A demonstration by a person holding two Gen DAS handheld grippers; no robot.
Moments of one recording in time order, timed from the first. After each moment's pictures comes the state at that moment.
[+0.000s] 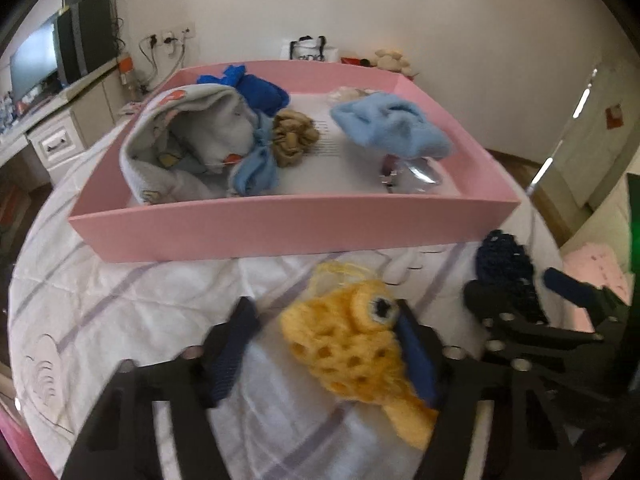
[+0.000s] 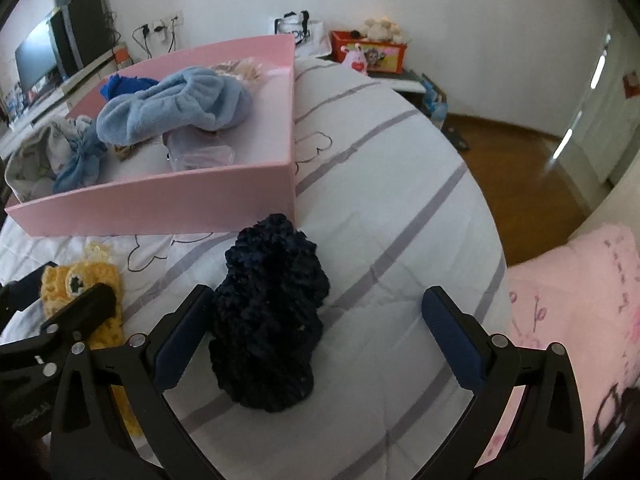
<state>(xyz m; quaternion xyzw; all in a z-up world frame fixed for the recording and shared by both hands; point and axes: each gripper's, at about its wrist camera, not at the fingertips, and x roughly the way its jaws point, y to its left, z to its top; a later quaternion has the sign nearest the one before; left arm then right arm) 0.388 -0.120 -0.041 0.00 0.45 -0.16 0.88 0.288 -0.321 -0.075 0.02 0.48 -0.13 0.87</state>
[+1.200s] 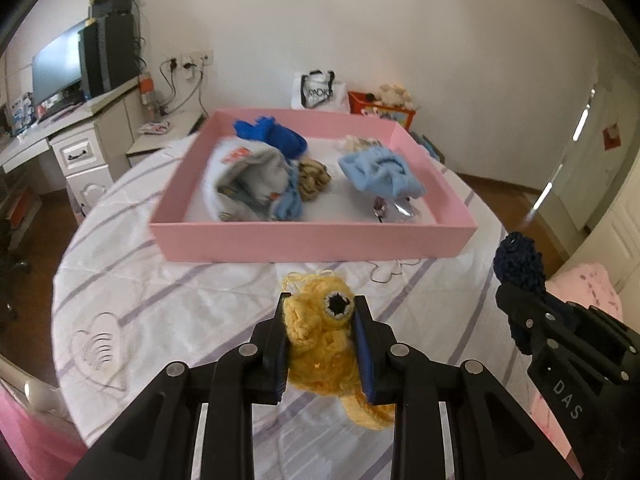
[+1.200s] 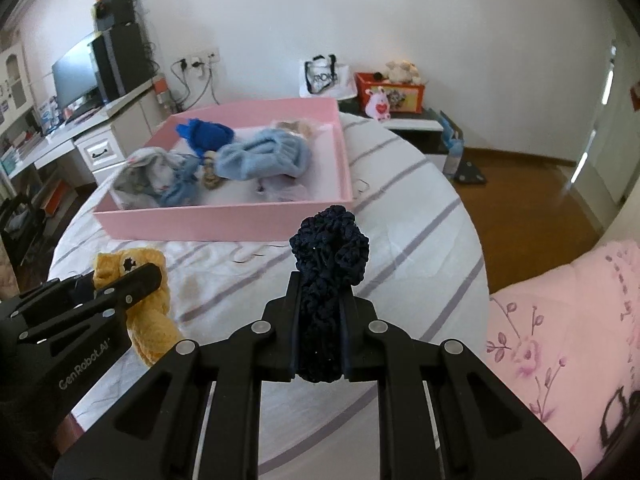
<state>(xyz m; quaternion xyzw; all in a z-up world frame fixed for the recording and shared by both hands) 0.316 -0.080 0.023 -0.01 0.40 -0.14 0.91 0.231 -0.278 -0.004 0.02 0.42 -0.08 0.91</state>
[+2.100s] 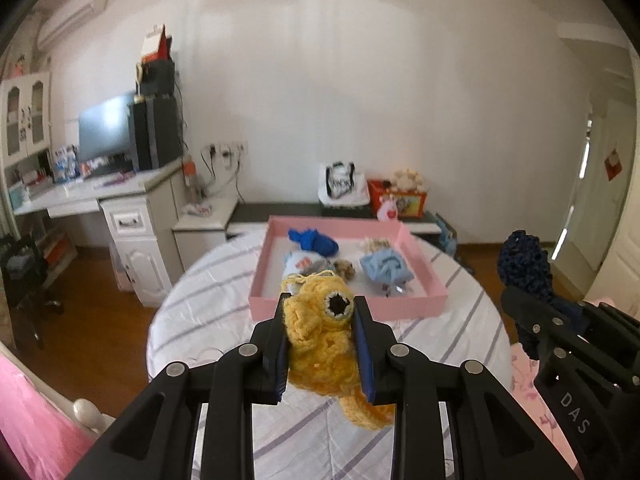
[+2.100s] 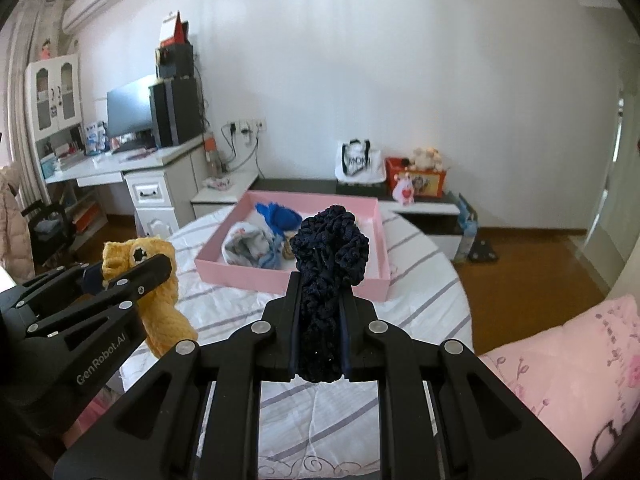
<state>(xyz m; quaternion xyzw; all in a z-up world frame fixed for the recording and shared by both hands) 0.153 -0.031 0.124 -0.01 0.24 -0.09 0.97 0.146 -0.214 0.088 -0.02 0.28 -0.03 0.96</state>
